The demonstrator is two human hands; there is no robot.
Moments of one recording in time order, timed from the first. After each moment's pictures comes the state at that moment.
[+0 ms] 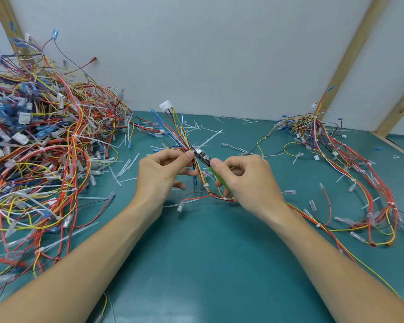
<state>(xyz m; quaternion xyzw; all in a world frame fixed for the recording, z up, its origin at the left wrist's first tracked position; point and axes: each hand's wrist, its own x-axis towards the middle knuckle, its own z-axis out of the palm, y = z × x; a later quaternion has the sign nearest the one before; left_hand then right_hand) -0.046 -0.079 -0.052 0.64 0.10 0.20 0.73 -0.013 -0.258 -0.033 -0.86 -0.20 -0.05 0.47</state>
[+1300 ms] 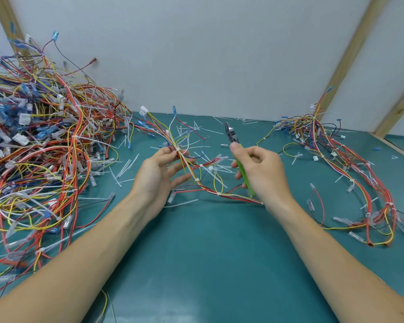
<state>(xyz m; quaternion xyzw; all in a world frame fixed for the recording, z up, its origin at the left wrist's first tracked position) -0.042 -0.069 -0.051 0.51 0.06 0.08 0.86 0.010 -0.269 -0.035 -0.81 -0.08 -0.06 0.58</state>
